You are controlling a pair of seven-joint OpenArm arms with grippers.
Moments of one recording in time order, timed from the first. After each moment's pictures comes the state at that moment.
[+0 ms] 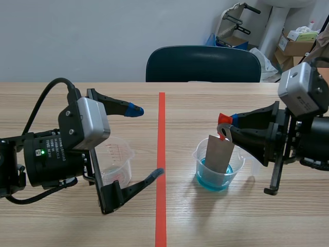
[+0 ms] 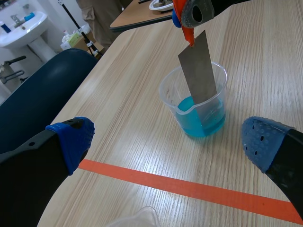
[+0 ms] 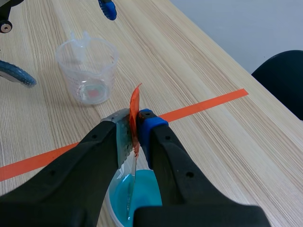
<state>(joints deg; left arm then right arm) -0.4 -39.1 36.7 91.2 4.0 -22.9 -27.2 -8.8 40.9 -12.7 89.7 4.6 45.3 26.7</state>
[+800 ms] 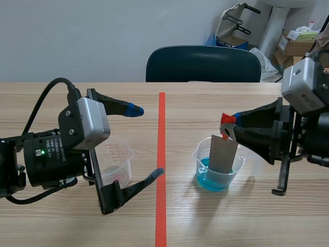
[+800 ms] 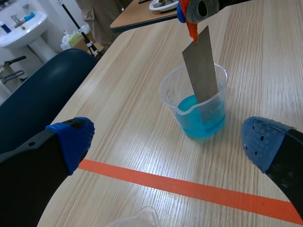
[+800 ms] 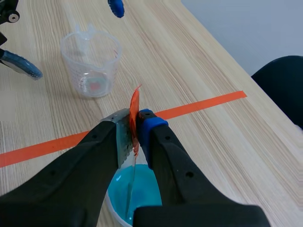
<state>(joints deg) -0.4 -39.1 36.7 91.2 4.0 -22.9 -27.2 -9.5 43.3 -11.1 93.2 3.7 45.3 25.6</state>
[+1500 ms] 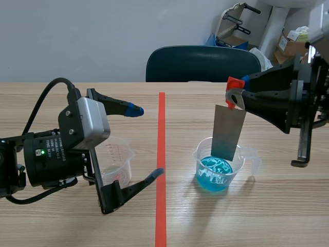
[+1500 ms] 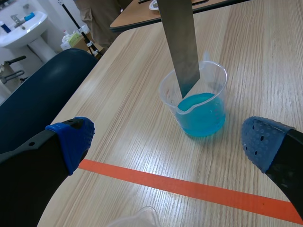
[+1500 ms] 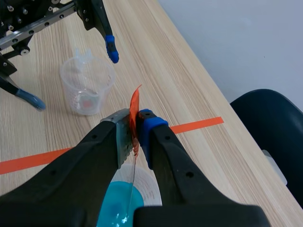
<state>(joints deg) -0.4 -39.1 36.7 91.2 4.0 -22.9 -27.2 -9.6 50.6 -7.6 104.6 14.0 45.3 17.9</state>
